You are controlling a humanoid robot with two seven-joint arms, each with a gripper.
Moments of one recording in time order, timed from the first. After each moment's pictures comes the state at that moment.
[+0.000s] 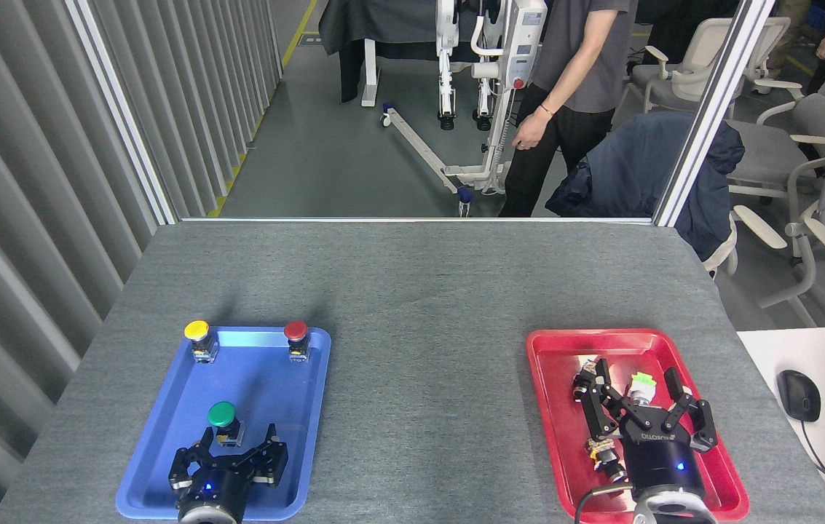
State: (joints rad) left arm -0.13 0.00 0.04 -1.16 -1.51 0.02 -0.02; right arm -0.02 0.05 -0.15 -1.54 1.43 -0.09 -0.07
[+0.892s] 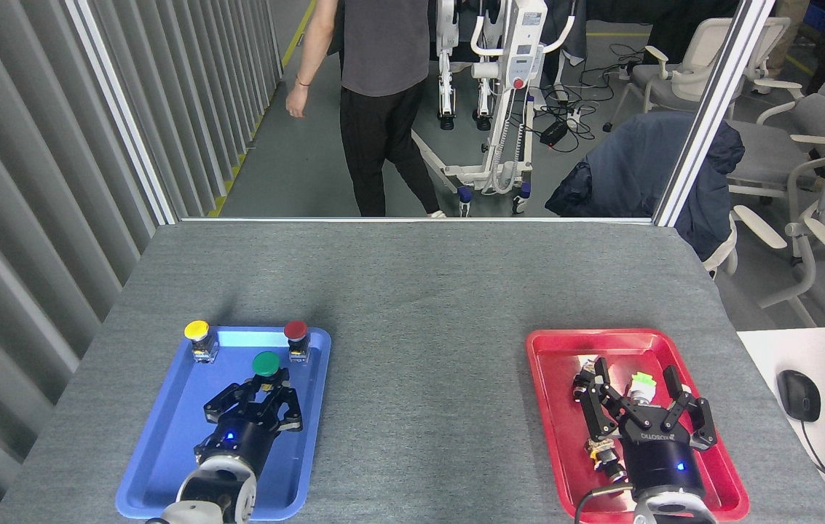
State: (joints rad) left arm -0.25 0.01 -0.06 -1.21 -1.52 -0.09 -0.02; right arm -0.02 0.05 -0.15 -1.54 1.43 -0.10 -0.08
